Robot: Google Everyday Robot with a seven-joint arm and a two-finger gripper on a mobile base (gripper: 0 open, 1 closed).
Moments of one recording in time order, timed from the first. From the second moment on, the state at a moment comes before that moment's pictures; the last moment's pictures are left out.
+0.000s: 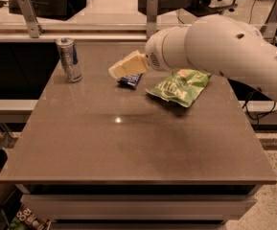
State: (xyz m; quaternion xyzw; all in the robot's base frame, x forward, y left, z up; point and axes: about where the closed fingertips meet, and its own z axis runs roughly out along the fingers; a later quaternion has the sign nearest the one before) arm 0.628 -0.008 0.948 -0.36 0.77 0.11 0.52
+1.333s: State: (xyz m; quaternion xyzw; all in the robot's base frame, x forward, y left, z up) arm 0.714 0.097 0.923 -0.38 0.68 0.24 0.58
